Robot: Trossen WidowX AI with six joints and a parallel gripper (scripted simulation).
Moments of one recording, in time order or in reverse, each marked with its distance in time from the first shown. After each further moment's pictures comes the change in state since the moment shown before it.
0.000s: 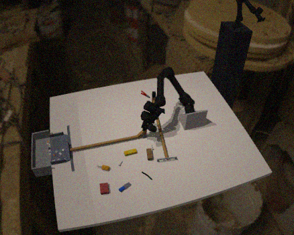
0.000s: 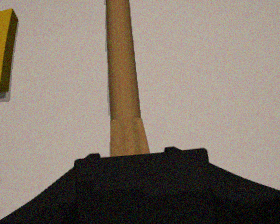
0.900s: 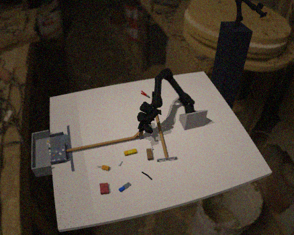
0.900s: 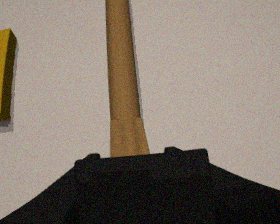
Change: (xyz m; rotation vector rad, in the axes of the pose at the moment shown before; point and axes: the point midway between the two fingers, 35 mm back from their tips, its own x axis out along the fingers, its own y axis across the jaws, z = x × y) arm 0.016 0.004 0.022 0.005 -0.001 -0.003
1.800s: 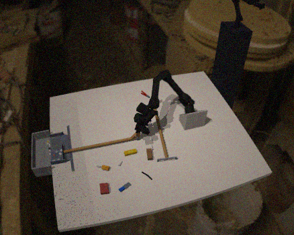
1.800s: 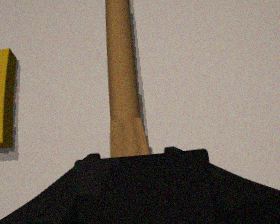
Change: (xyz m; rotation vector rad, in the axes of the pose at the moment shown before) arm 0.014 0.003 0.020 0.000 0.000 0.000
